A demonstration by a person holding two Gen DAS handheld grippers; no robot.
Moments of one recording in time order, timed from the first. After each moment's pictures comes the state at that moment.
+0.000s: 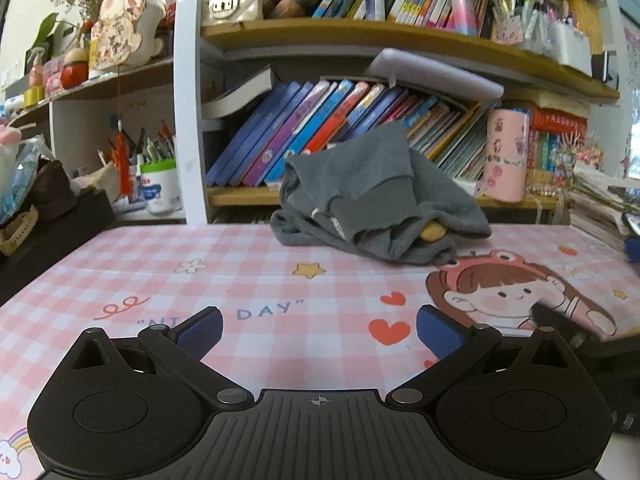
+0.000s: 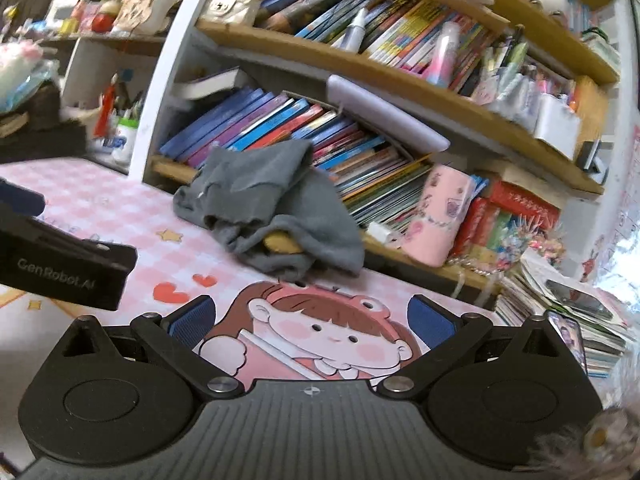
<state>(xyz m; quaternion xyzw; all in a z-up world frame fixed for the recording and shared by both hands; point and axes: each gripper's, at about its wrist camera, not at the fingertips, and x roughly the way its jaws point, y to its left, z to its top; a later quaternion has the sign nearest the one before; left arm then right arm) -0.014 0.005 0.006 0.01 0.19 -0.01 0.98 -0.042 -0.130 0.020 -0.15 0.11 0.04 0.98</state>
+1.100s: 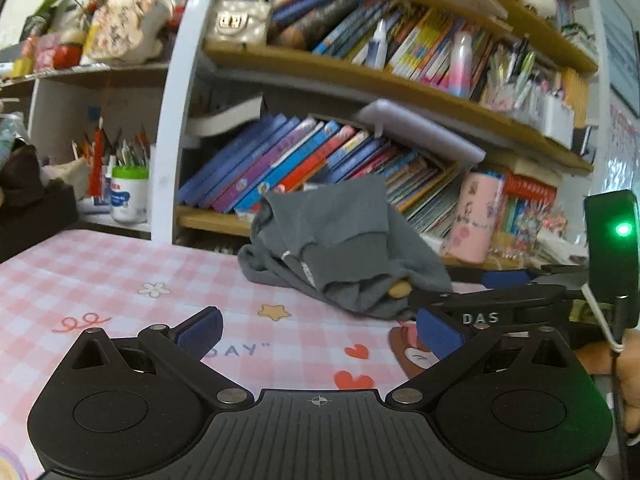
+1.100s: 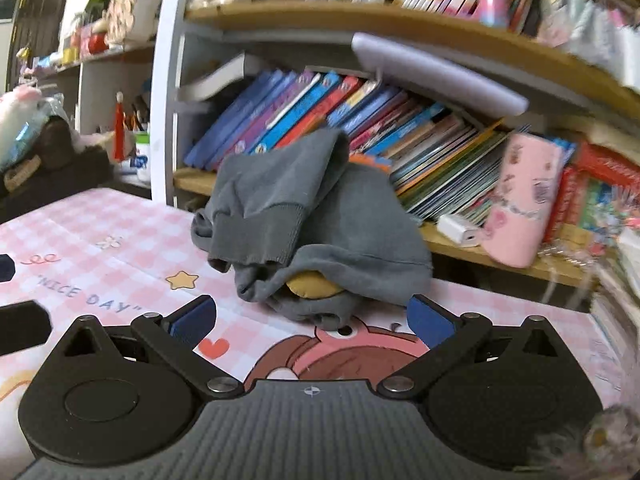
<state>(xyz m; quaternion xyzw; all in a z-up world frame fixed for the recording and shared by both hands) 0.007 0.030 0.020 -0.07 0.16 -0.07 0.98 0.096 -0.129 0.039 -0.08 0.21 0.16 0.96</state>
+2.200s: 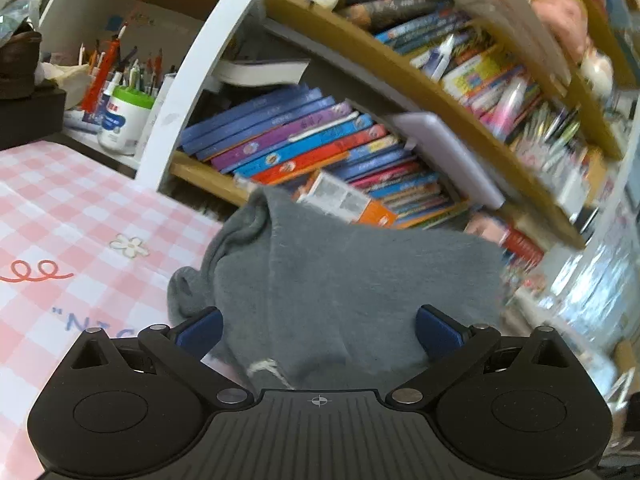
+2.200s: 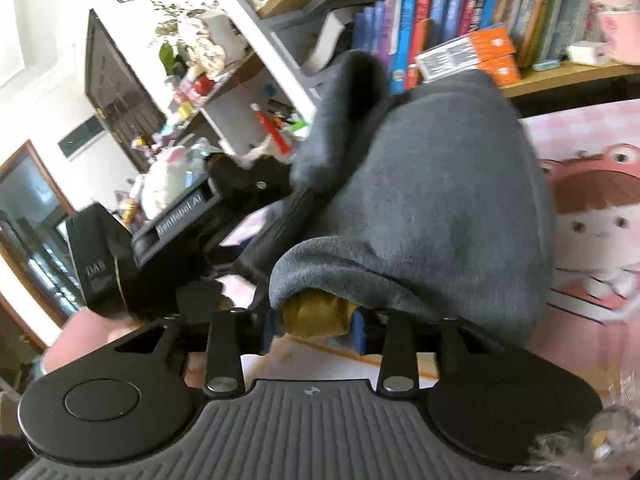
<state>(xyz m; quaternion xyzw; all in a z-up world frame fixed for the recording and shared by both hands) 0.047 0.074 -0.002 -0.22 0.19 -0.11 0.95 0.025 -0.155 0.015 0.19 0.31 0.37 0.86</state>
